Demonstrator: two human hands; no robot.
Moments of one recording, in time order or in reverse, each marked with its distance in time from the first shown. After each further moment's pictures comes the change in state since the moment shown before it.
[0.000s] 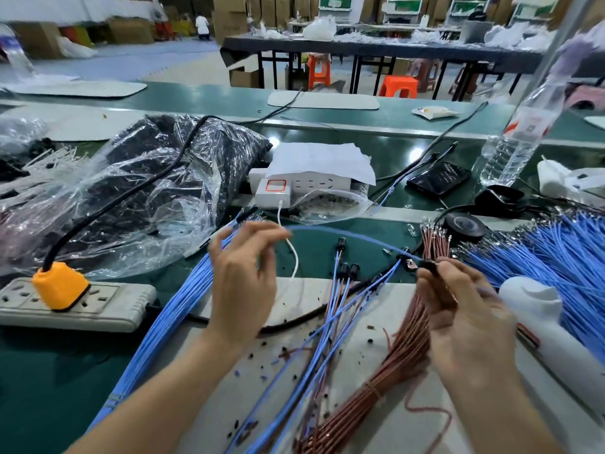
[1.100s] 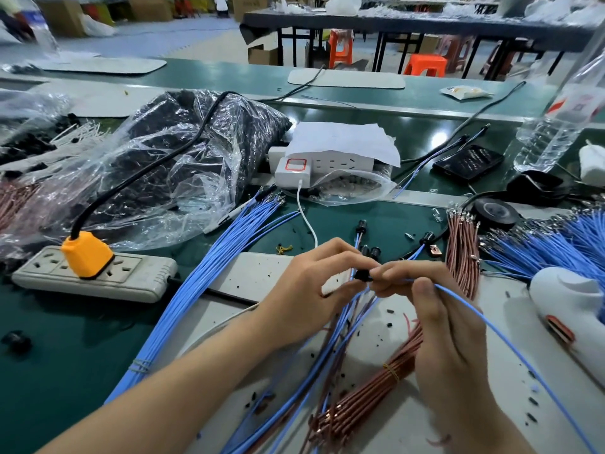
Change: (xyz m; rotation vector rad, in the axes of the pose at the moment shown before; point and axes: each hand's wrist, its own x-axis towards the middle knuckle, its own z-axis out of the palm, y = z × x) left_hand -0.018 0.015 0.011 -0.374 -0.510 0.181; right_hand -0.035 0.031 -0.003 -0.653 -0.621 -0.515
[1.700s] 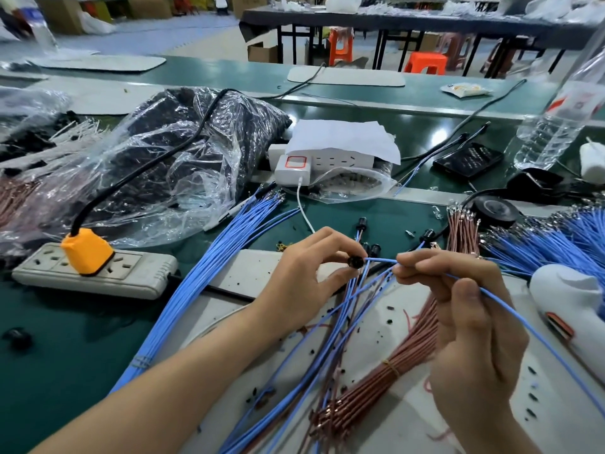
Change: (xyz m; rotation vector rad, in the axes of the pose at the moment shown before) left_hand 0.003 -0.001 -0.001 -0.099 0.066 -0.136; right_hand 0.002 -0.008 -0.003 0.090 0.157 -0.124
